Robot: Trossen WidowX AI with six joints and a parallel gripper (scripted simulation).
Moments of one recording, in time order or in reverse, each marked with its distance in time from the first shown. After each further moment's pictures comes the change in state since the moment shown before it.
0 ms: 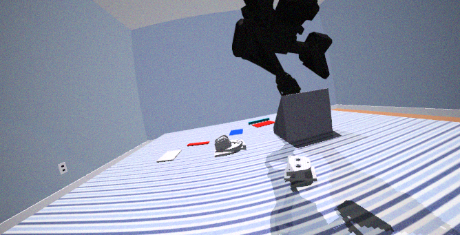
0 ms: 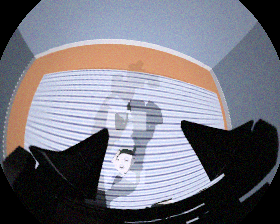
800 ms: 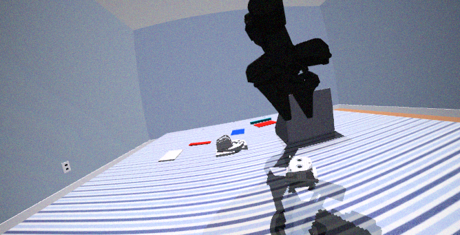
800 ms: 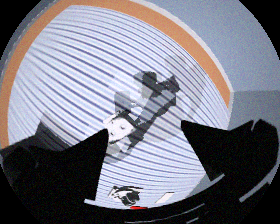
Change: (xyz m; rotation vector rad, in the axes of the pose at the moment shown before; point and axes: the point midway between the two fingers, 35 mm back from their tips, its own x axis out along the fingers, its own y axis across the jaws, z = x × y) arm 0.032 0.023 -0.068 -0.440 0.305 0.175
